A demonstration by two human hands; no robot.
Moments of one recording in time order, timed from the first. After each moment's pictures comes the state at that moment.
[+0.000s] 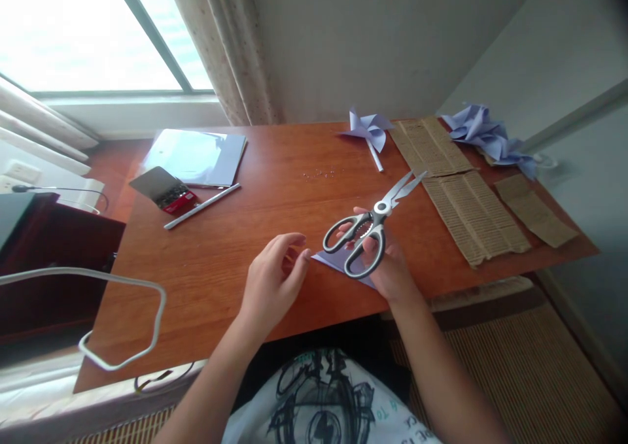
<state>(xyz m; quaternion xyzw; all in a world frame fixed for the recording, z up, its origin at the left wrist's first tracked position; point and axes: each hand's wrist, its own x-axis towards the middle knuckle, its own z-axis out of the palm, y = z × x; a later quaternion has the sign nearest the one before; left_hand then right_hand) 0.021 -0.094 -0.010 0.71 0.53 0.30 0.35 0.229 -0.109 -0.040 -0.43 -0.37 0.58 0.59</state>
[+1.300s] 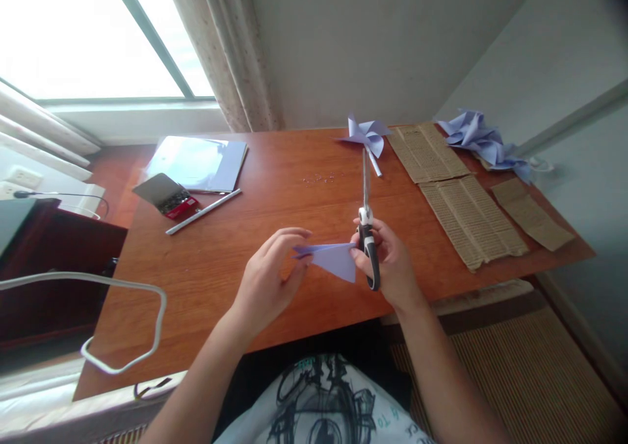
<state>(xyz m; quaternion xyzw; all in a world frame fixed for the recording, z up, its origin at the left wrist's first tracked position) 0.012 -0.078 -0.005 0.76 0.41 0.38 0.33 0.226 -0.109 -0.017 -0.54 -0.42 0.47 0.55</state>
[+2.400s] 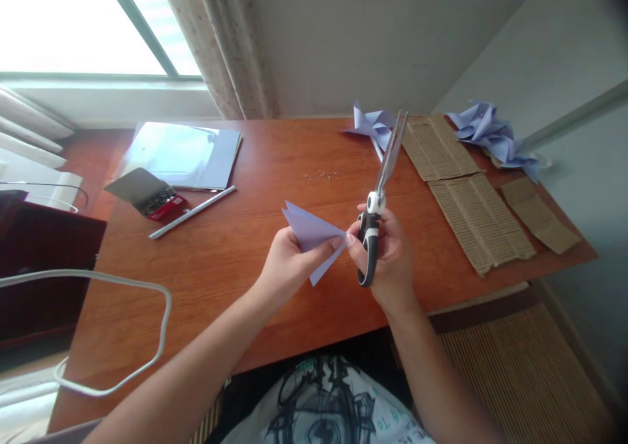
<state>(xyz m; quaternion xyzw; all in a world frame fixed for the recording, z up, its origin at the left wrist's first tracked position) 0.049 -0.046 -0.009 0.45 0.43 0.38 0.68 0.196 -0.085 -0.002 -0.58 -0.45 0.36 0.58</state>
